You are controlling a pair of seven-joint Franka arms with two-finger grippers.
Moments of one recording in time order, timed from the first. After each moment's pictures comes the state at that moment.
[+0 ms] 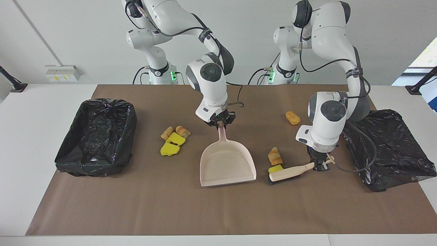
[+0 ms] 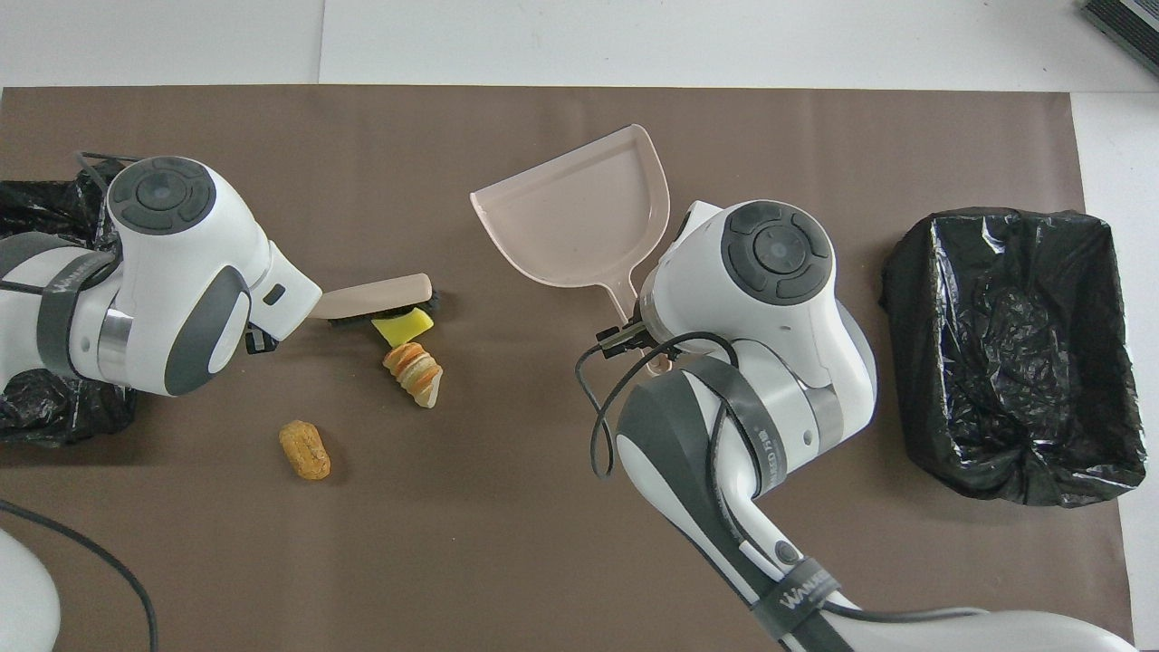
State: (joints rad) left arm -0.22 0.23 0.02 -1.87 0.21 1.97 1.14; right arm 0.35 0.24 0.13 -1.75 0.08 2.03 0.01
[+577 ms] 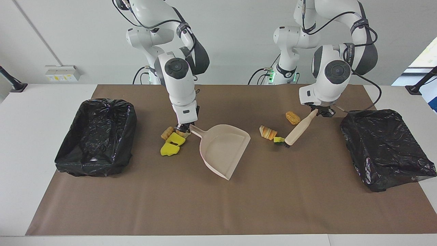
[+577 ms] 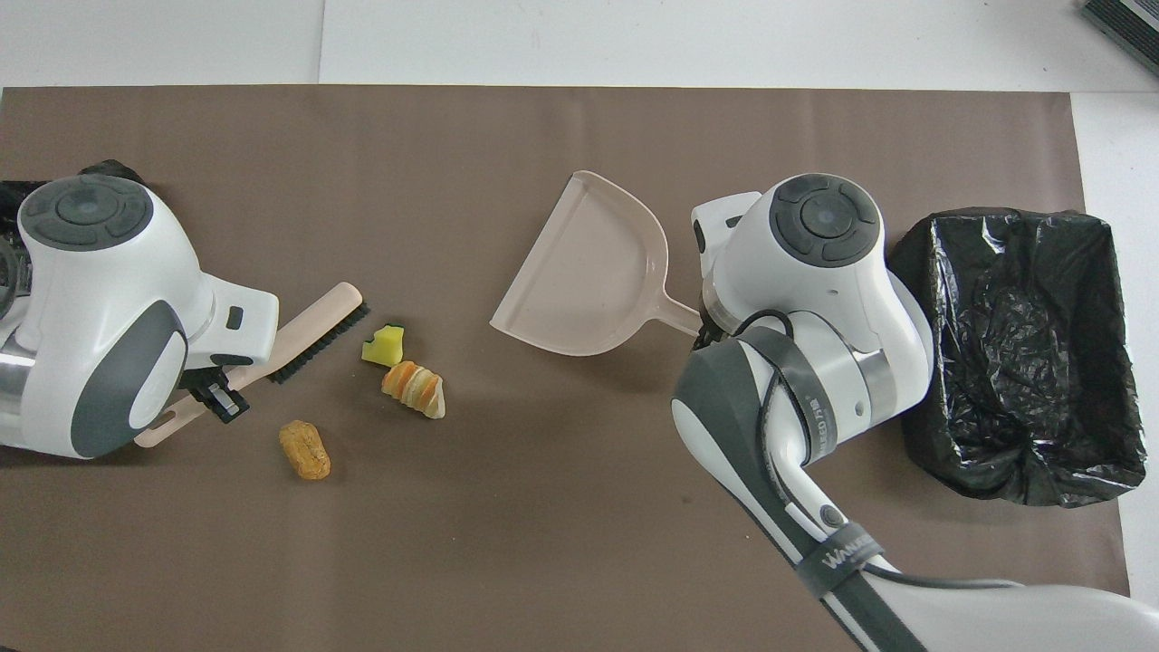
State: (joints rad) left arm -0.23 0.03 0.01 -1.94 0.21 1.63 0.46; right arm 0.28 0.24 0.13 -1.76 -0.05 1.90 -0.67
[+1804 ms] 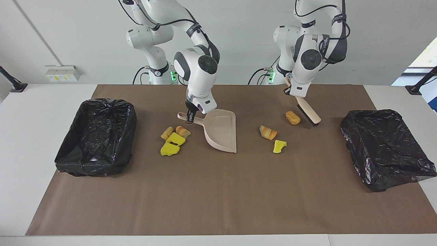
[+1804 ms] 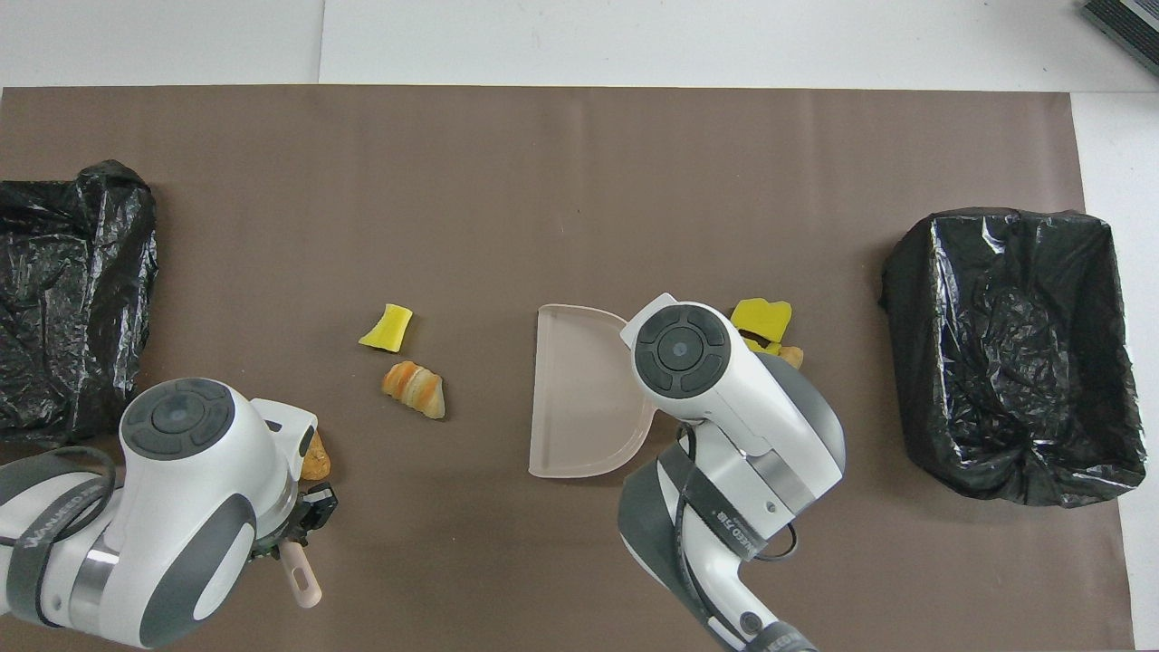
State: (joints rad) left arm -0.37 -0.26 0.01 -2.42 0.02 1.74 -0.85; right arm 0.40 0.17 0.13 -1.97 -0.25 1.92 -0.81
